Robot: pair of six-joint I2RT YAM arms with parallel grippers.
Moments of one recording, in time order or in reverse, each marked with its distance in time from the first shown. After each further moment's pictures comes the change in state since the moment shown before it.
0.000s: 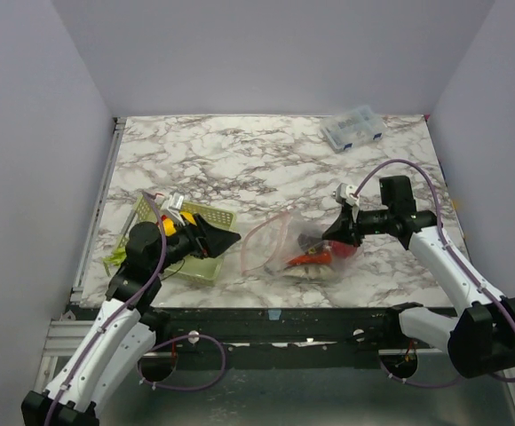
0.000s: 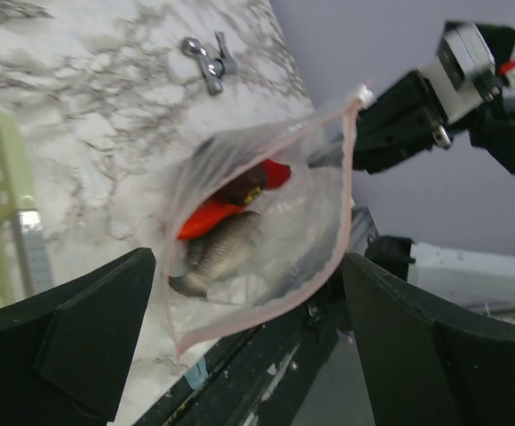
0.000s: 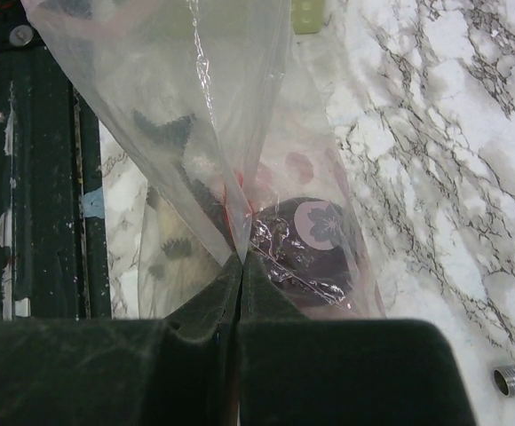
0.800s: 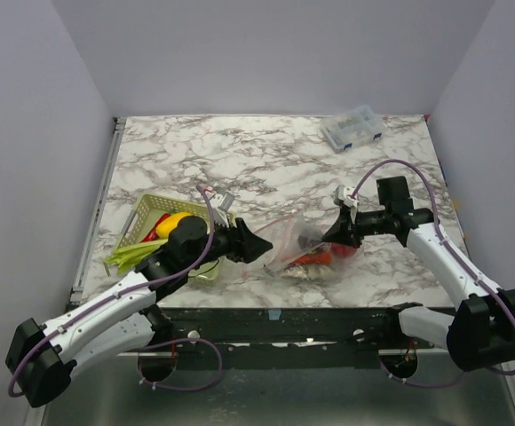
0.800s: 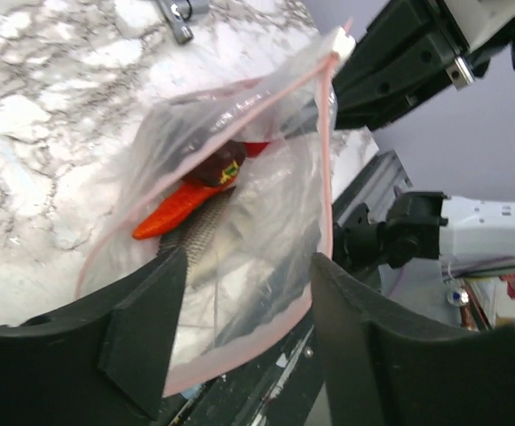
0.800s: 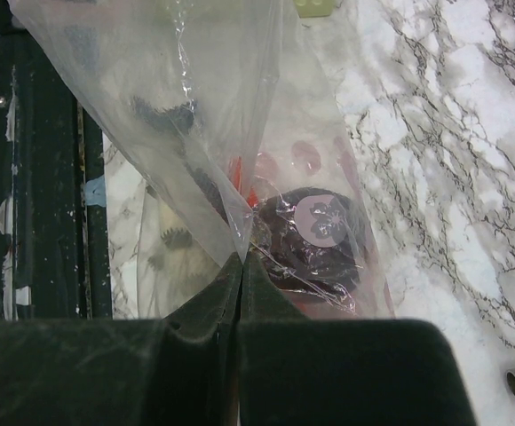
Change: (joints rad) left arm -0.486 0.289 0.096 0.126 -0.274 0.079; right arm 0.000 0.040 0.005 -0.040 -0.003 -0.055
